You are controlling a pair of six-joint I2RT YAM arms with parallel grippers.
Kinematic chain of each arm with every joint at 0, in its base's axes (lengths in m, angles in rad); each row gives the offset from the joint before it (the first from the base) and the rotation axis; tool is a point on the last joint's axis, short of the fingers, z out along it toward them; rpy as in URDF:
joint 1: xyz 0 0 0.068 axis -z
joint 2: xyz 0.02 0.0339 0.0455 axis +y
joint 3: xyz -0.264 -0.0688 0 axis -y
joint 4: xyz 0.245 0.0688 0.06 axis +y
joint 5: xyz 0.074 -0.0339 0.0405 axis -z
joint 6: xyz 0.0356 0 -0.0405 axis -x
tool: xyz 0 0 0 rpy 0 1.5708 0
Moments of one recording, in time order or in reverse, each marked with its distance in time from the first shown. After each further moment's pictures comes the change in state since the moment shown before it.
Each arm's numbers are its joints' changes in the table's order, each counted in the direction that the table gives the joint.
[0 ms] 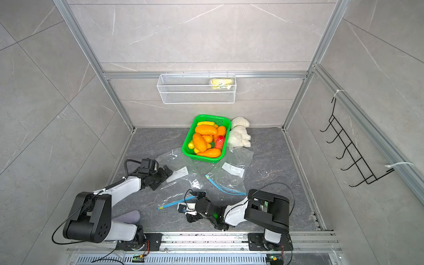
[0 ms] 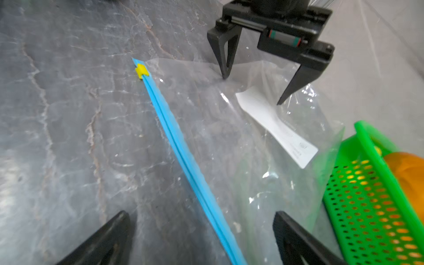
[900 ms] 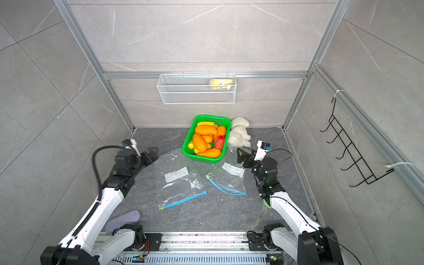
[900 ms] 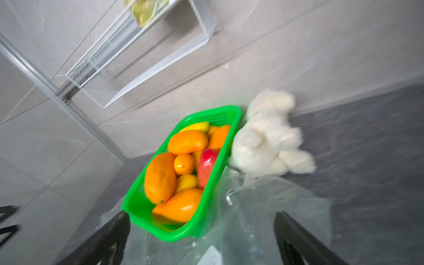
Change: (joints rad) left arm 0.127 -0.367 0.158 0.106 -0.245 -0.263; right arm 1.017 -0.634 -0.049 0.293 -0.476 -1.051
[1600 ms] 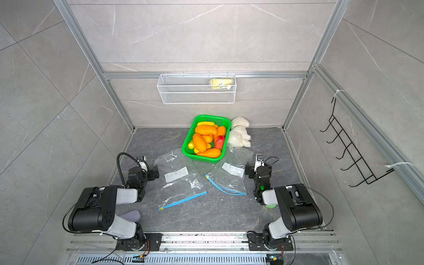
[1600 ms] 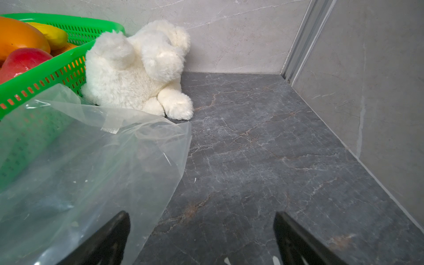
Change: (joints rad) left arm -0.325 0.448 -0.465 -1.023 -0.016 -0.531; right arm 0.101 0.408 -0.240 -0.501 0.427 0.494
